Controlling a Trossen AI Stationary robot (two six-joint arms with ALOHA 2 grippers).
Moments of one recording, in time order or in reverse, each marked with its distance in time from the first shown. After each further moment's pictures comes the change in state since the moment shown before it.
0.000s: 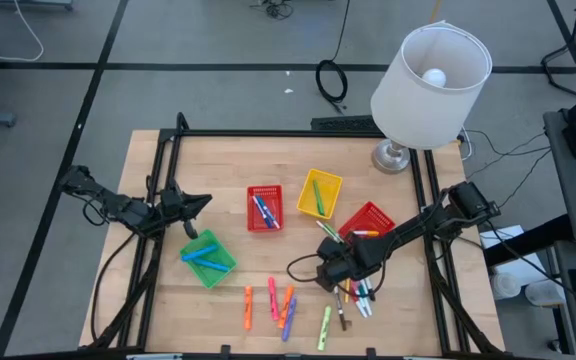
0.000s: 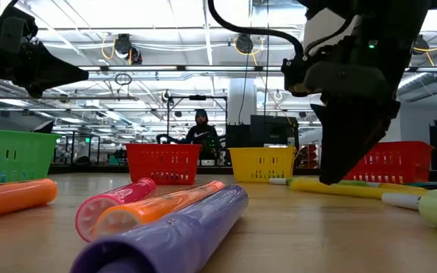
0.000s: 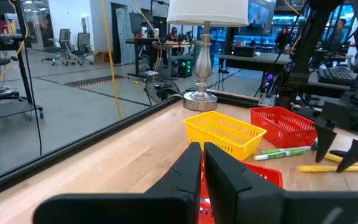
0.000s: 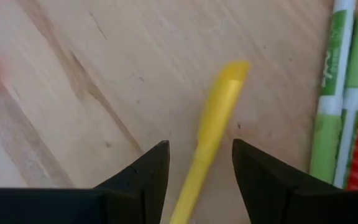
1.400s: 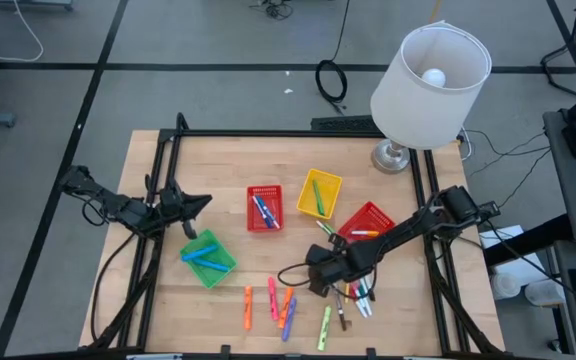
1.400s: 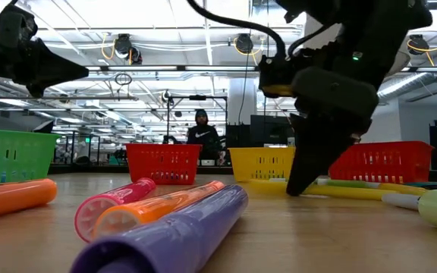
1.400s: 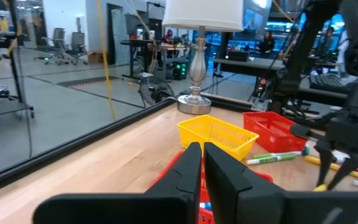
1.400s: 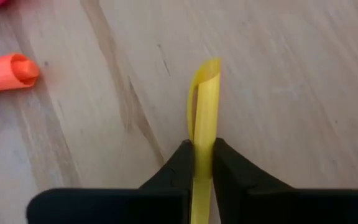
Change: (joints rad) left arm 0.000 0.000 0.000 0.025 0.025 -0.008; right arm -0.017 0.117 0.001 0.238 0.003 -0.255
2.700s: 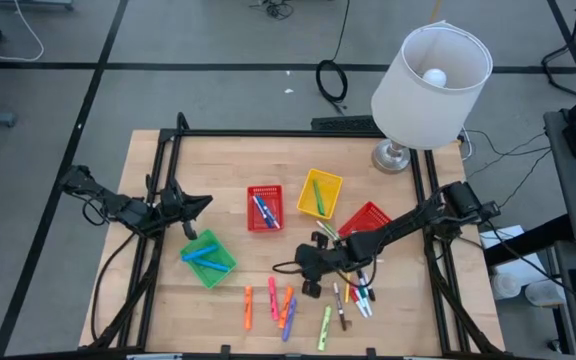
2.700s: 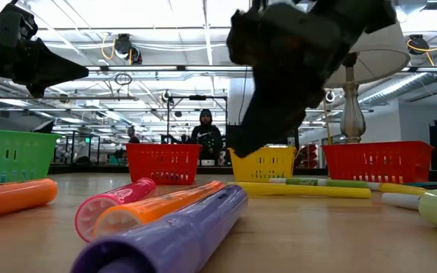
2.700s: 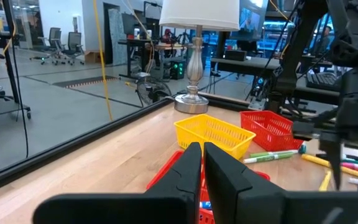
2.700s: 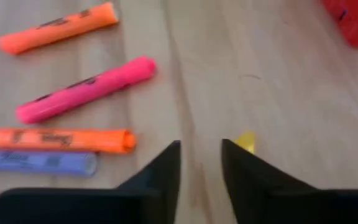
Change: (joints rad) left arm 0.000 0.000 0.000 -0.002 0.008 0.000; right arm -0.055 -0.070 0.025 0.228 -0.111 -0.239
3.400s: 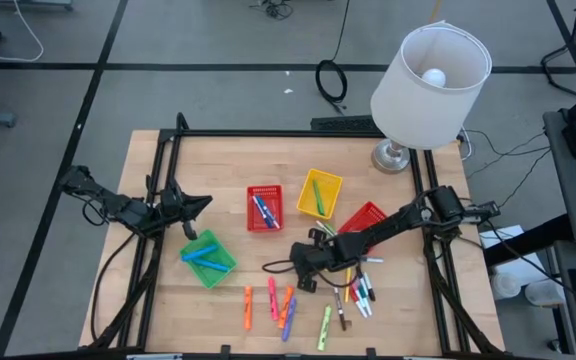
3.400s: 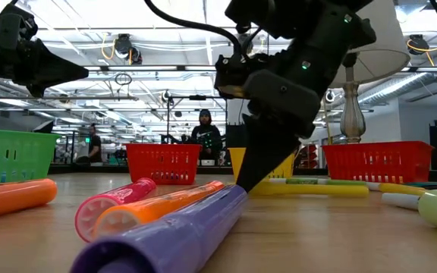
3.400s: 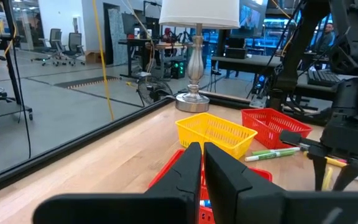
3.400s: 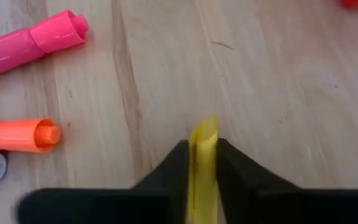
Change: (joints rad) left arm 0.000 0.000 0.000 -0.008 -0.001 0.010; right arm -0.040 0.161 0.004 -0.151 0.008 -0.024
